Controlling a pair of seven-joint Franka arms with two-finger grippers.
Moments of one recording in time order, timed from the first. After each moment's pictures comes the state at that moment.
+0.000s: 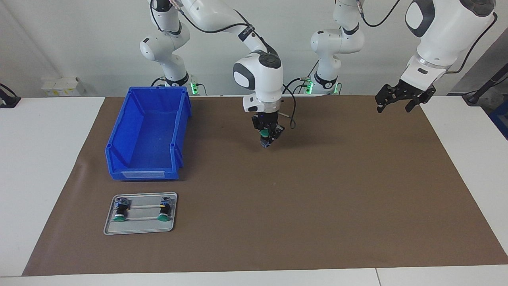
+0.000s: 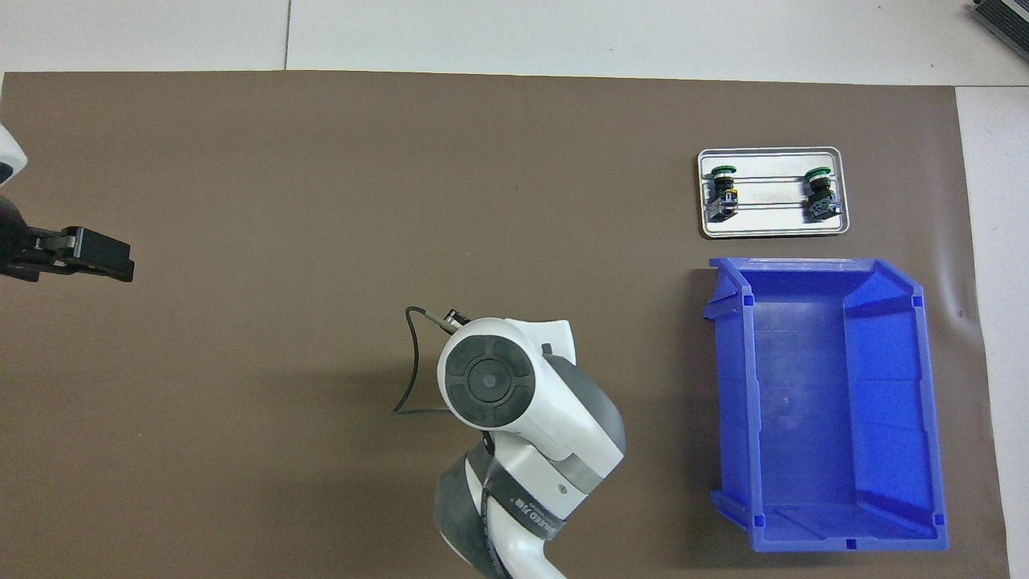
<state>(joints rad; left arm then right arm) -0.06 -0.01 0.01 -1.62 0.01 1.57 0.02 0.81 0.25 -0.12 -1.86 -0.05 2.22 1.38</state>
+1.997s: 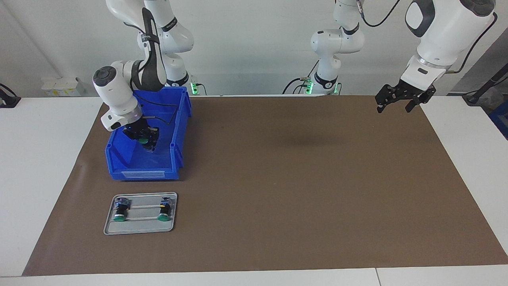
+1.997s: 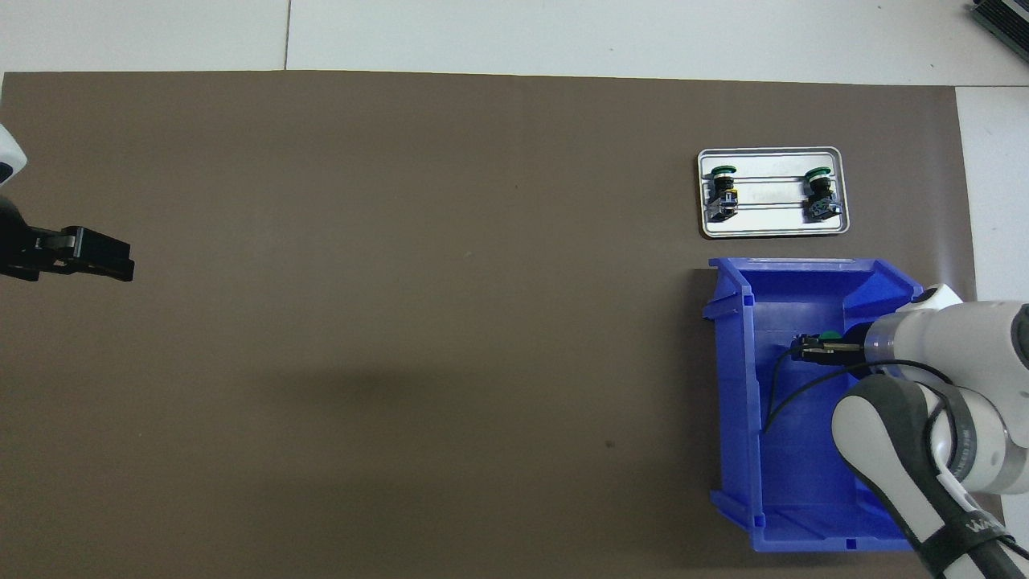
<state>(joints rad) -0.06 -0.01 0.01 -1.62 0.01 1.57 0.02 0.04 -0.09 -0.13 -2.44 0.05 2.36 0.01</state>
